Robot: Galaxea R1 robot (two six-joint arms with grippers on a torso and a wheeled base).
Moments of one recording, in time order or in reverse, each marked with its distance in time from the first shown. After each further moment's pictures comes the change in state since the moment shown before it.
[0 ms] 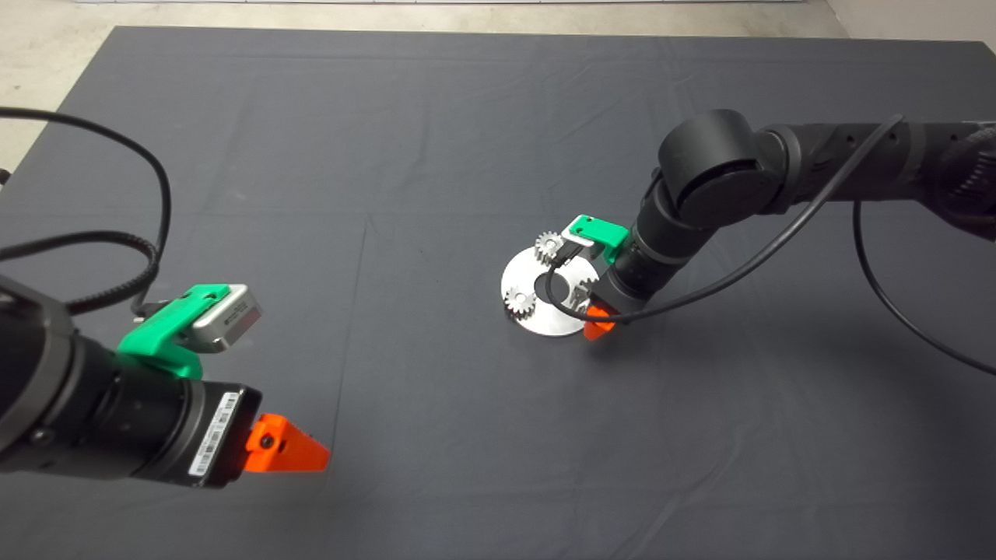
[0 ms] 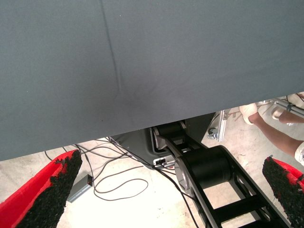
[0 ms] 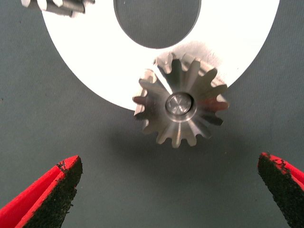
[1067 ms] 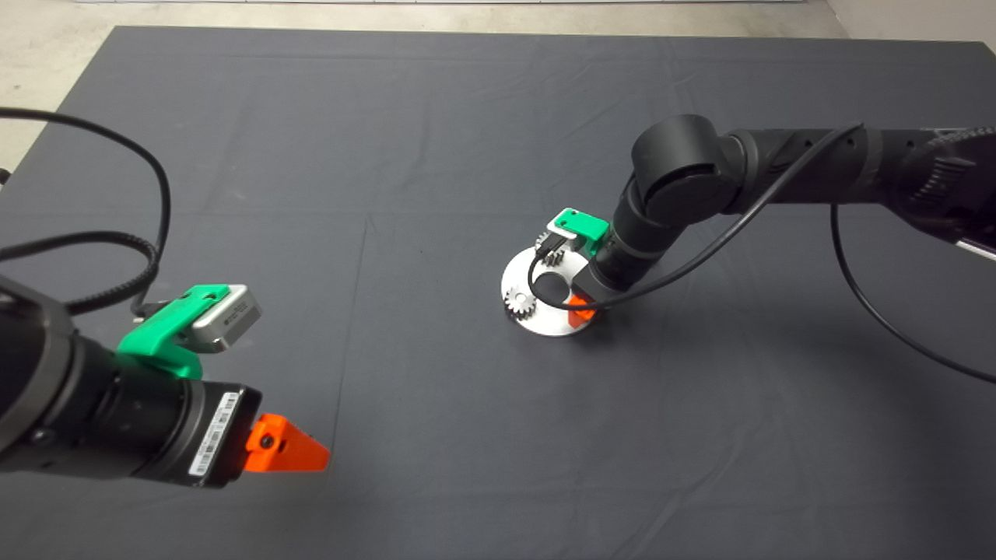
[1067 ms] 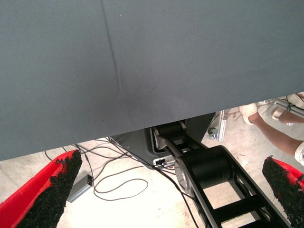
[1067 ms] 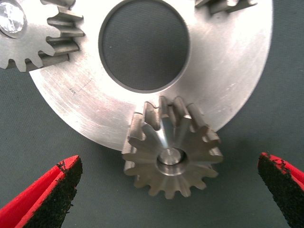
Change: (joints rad) left arm 0.000 0.000 0.000 0.000 0.000 -0.001; right arm -0.030 0.056 -0.090 -0.050 0.001 -0.004
